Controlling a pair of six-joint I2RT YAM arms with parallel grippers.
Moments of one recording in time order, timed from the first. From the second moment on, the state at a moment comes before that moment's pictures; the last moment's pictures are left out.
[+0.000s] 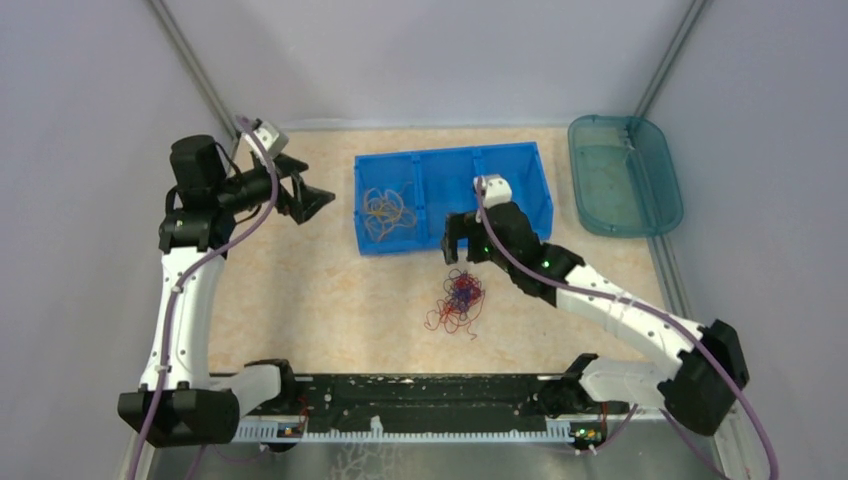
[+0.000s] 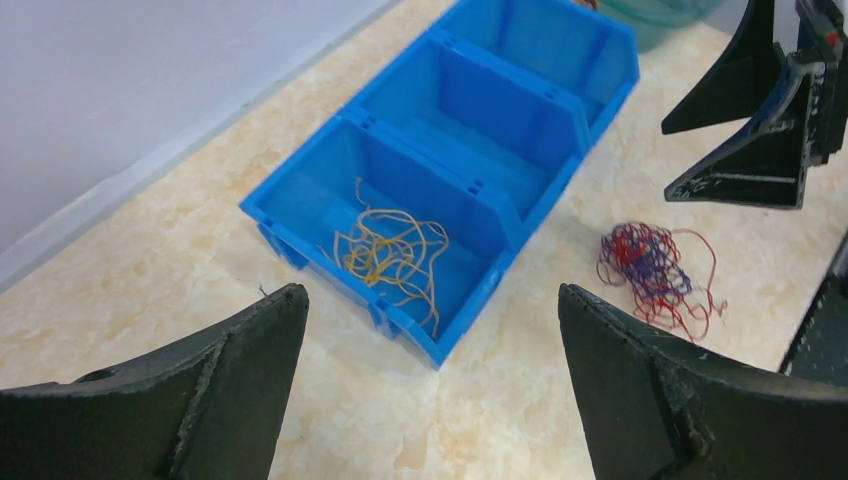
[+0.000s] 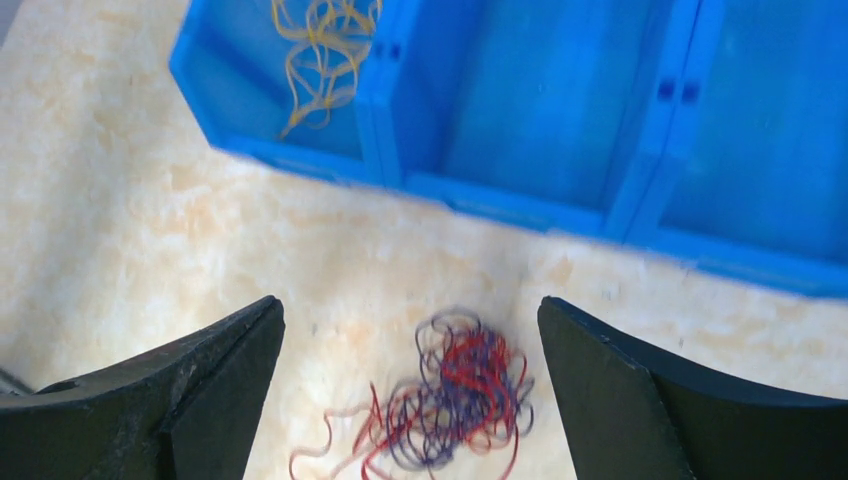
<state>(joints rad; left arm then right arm) 0.04 1.13 1.30 -0.48 0.85 0.25 0.78 1.20 0.95 -0.26 0.22 0.38</state>
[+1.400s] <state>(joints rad) -1.16 1.31 0.80 -0.43 0.28 0.93 0.84 1.12 0.54 -0.20 0.27 0.85</state>
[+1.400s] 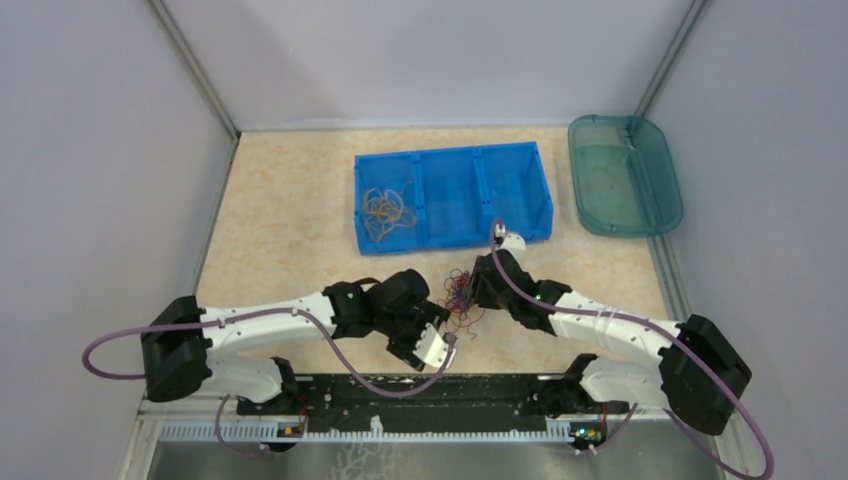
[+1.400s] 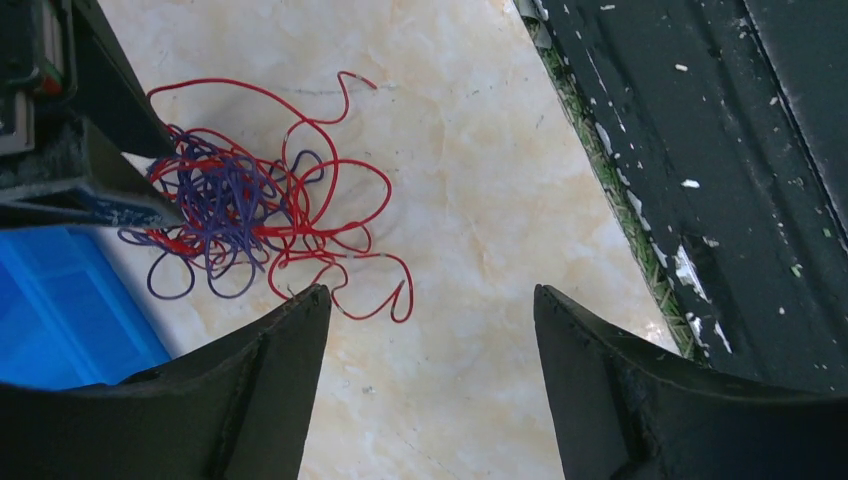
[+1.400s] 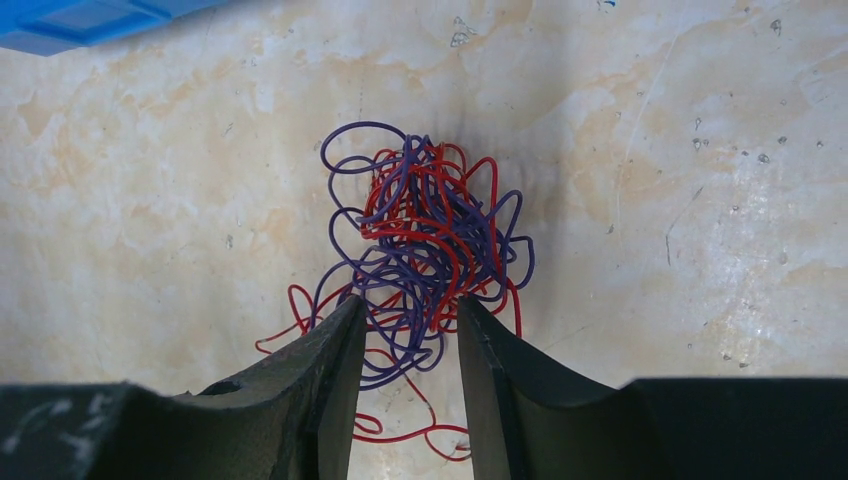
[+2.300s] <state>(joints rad) -1.18 1.47 0.88 -0.37 0.07 0.92 0.80 0.93 0.56 -0.25 0.31 0.73</state>
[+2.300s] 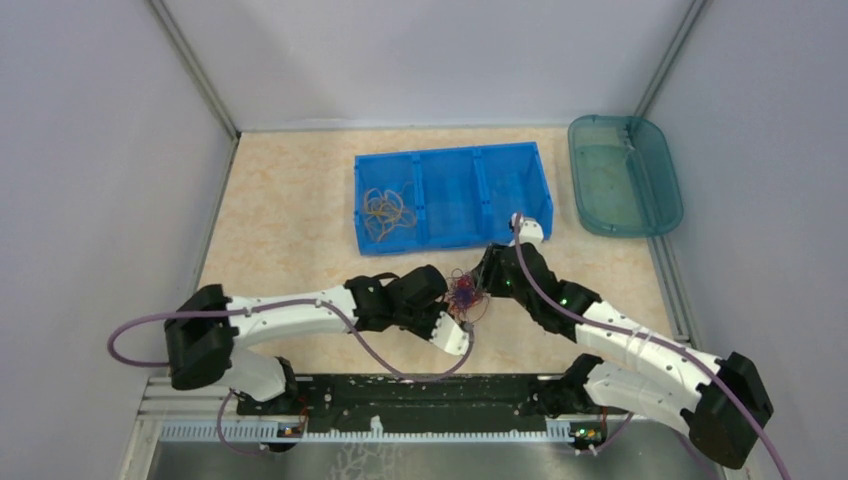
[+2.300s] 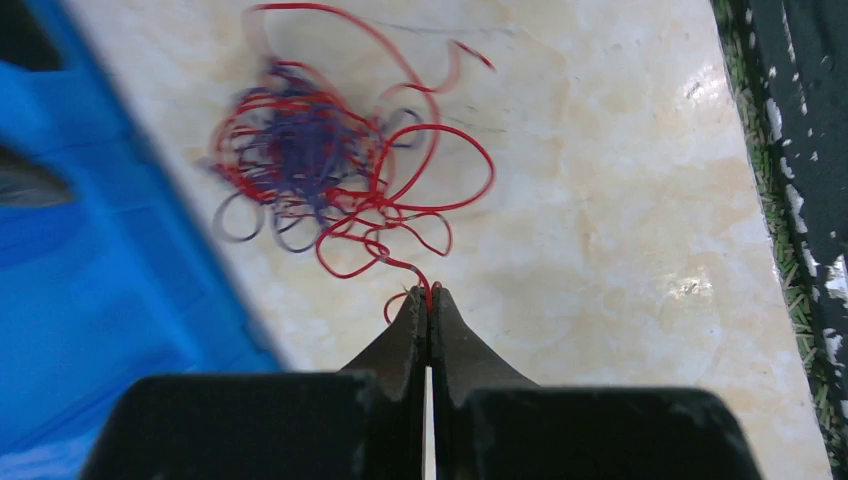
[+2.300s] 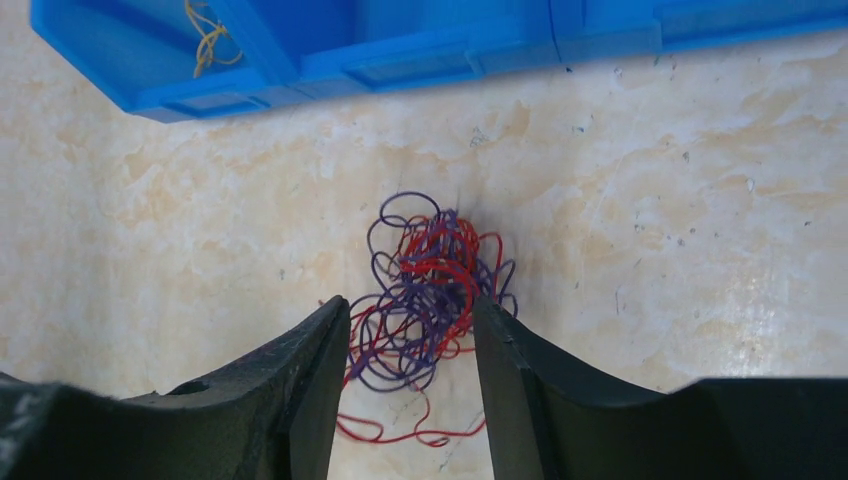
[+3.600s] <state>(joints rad) -1.13 1.20 1.38 -0.88 0.12 0.74 0.96 0.79 0.43 0.35 -0.15 0.12</state>
